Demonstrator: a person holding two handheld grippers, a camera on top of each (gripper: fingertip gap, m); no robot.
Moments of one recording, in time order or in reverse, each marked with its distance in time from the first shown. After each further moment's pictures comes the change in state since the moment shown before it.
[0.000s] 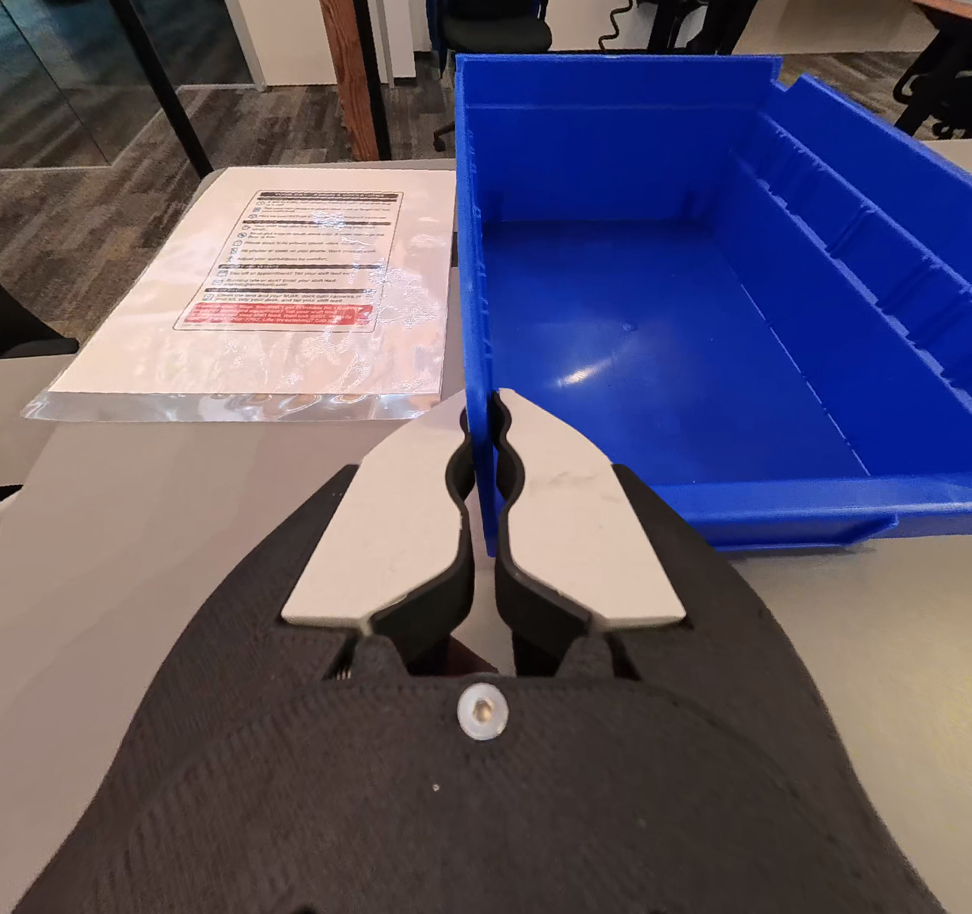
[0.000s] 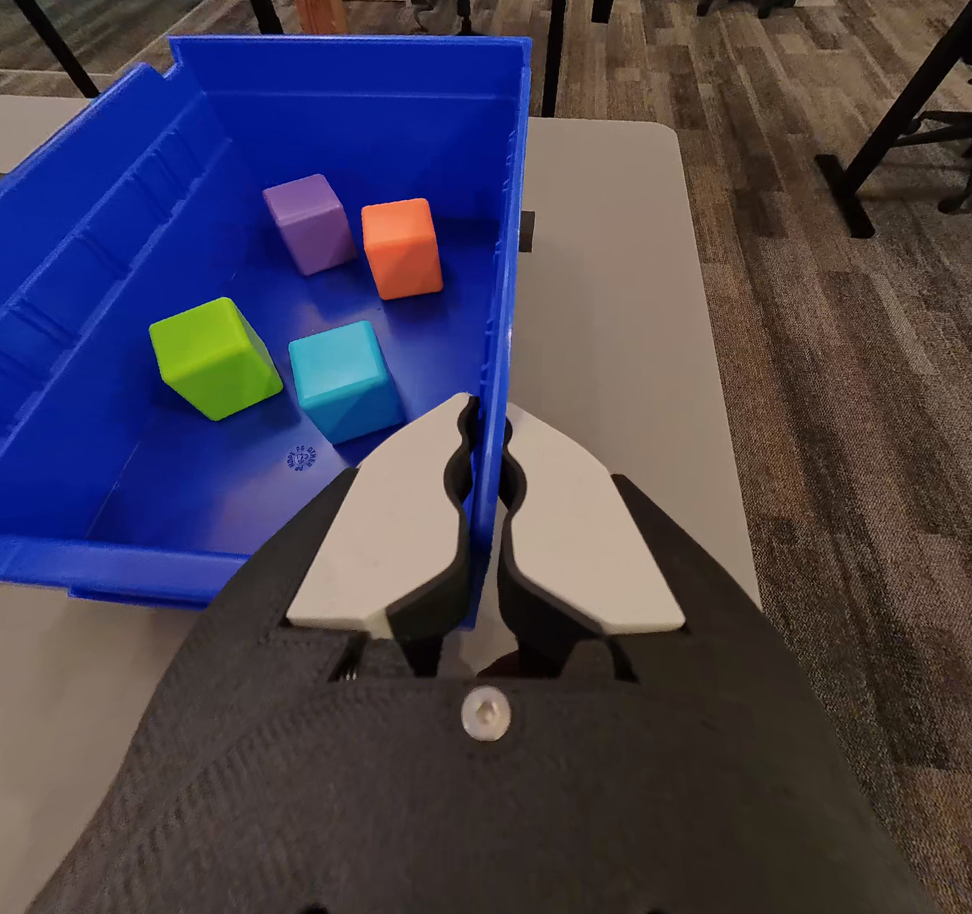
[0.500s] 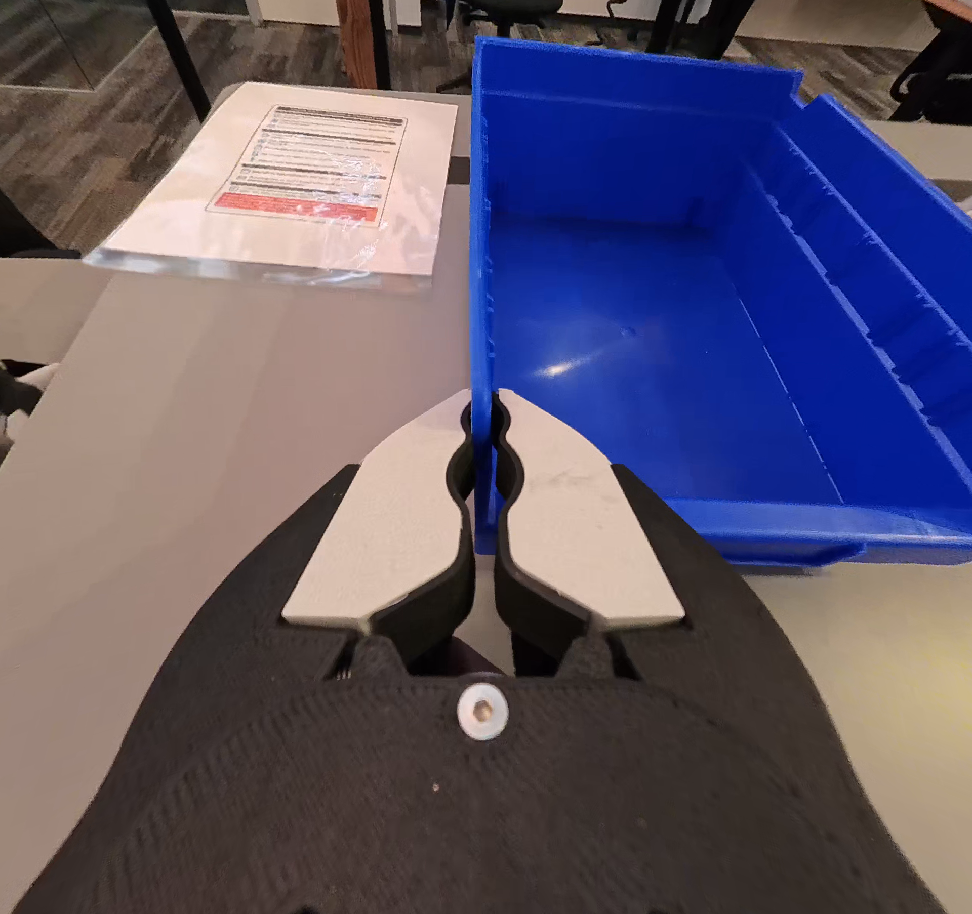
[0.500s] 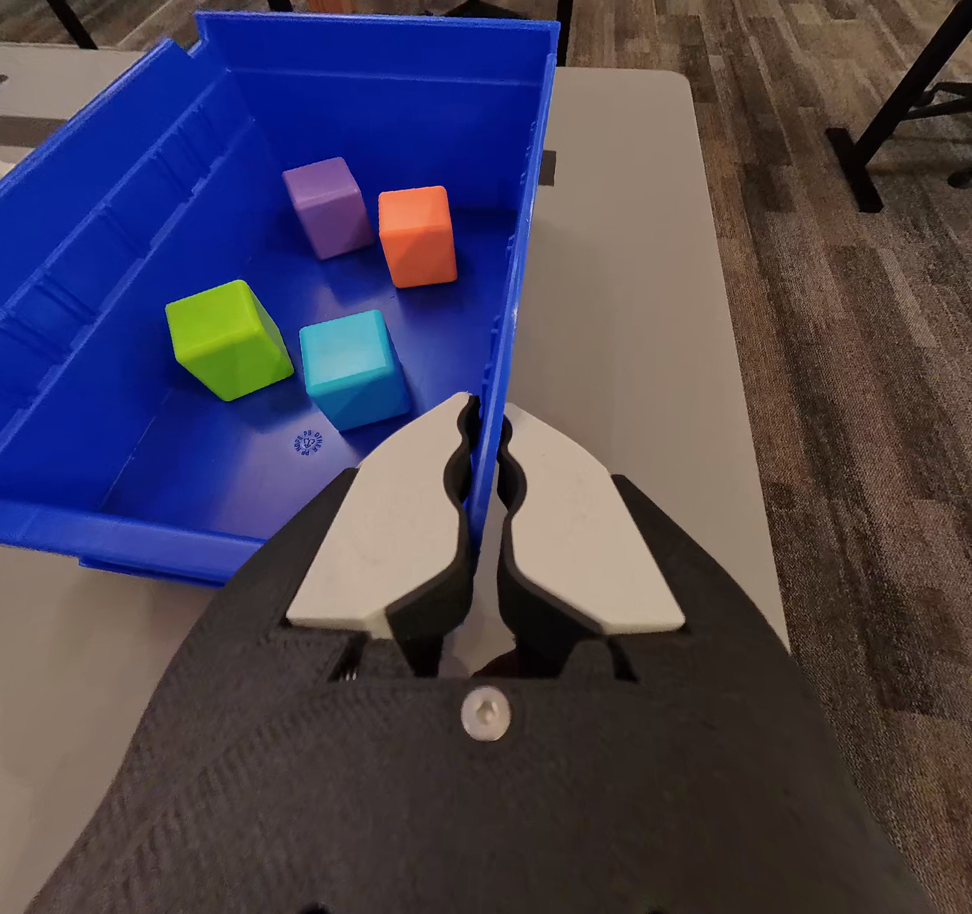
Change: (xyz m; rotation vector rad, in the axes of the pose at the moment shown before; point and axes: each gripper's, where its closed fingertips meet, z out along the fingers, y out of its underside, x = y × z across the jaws) left arm 0.012 0.031 -0.090 -0.056 -0.004 -0.075; right arm -0.019 0.032 -0.061 -0.031 -0.007 -0.005
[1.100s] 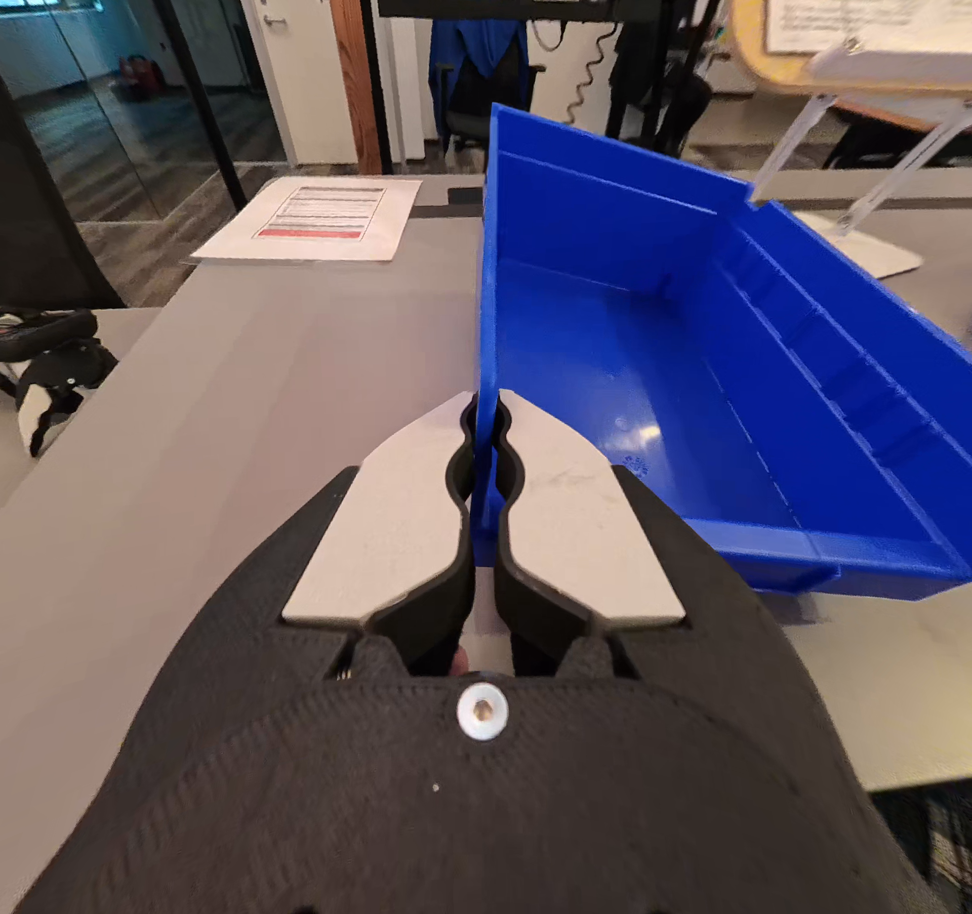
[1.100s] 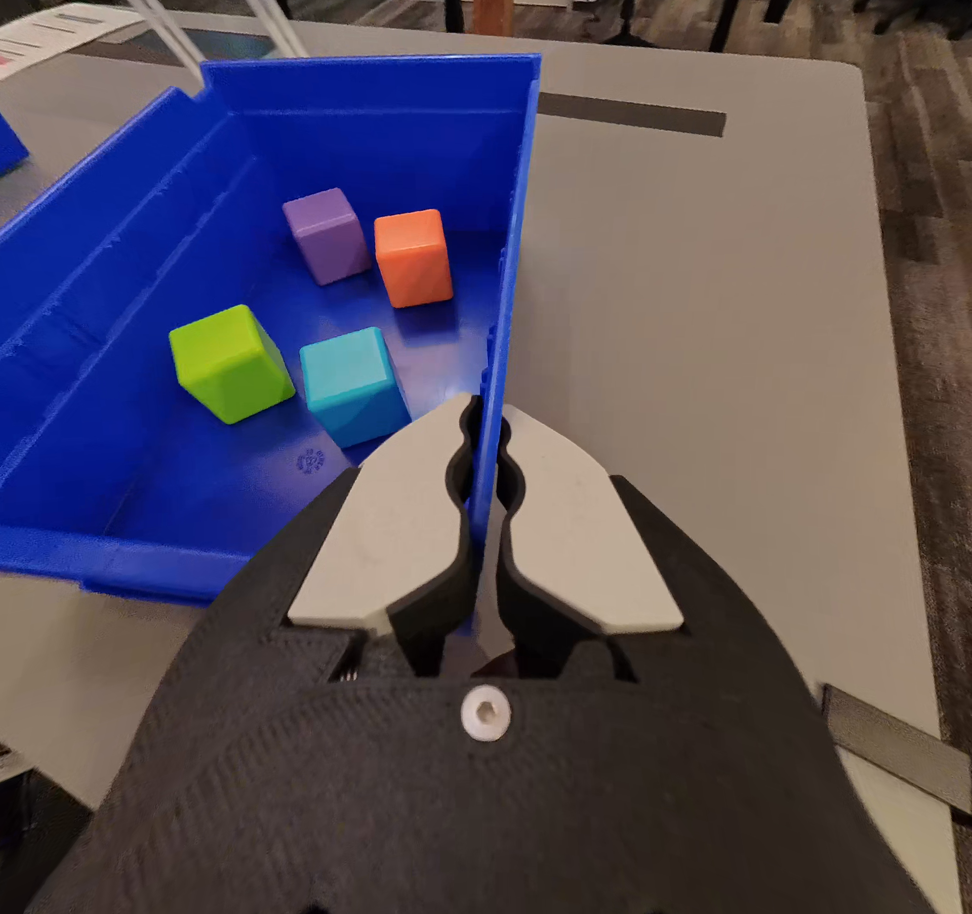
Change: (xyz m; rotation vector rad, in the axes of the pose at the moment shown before) left arm 0.066 0.047 -0.169 0.196 -0.004 0.065; right arm -0.074 0.065 -0.116 0.052 -0.236 -0.095
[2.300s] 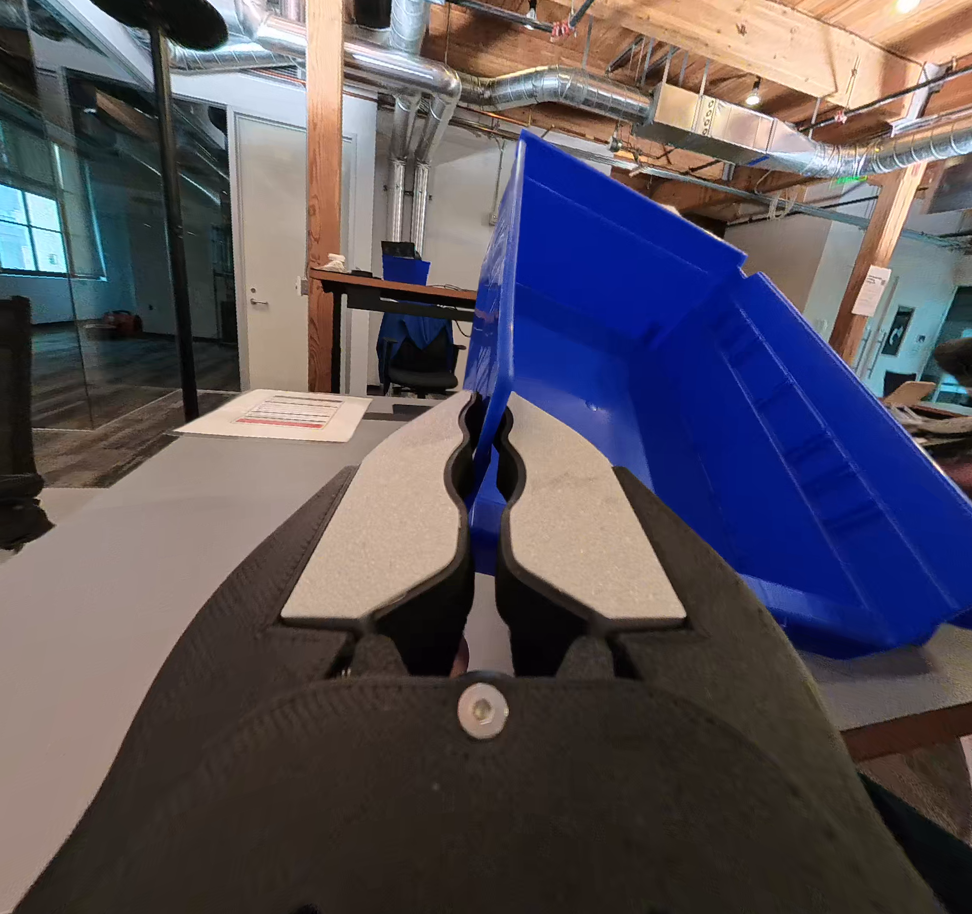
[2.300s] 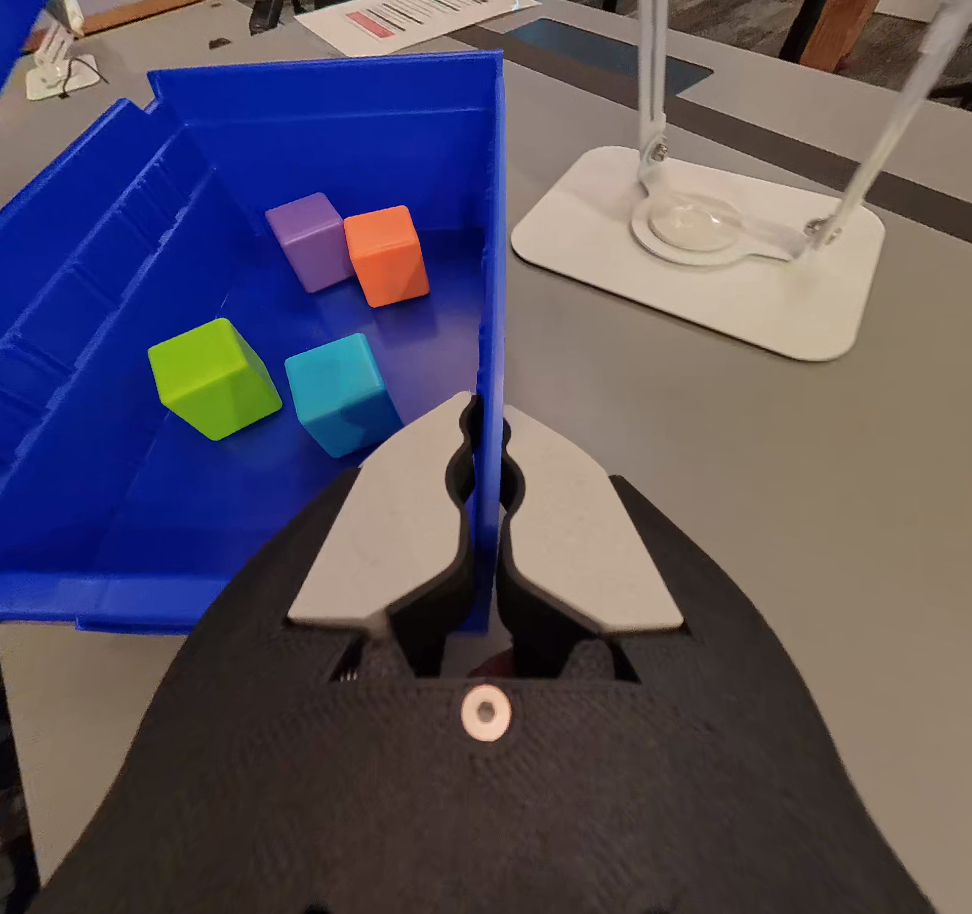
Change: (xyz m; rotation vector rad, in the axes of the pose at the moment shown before) left arm 0.016 -0.046 -0.099 0.526 0.143 -0.104; right arm -0.275 -0.057 0.153 -0.037 -0.420 -0.195
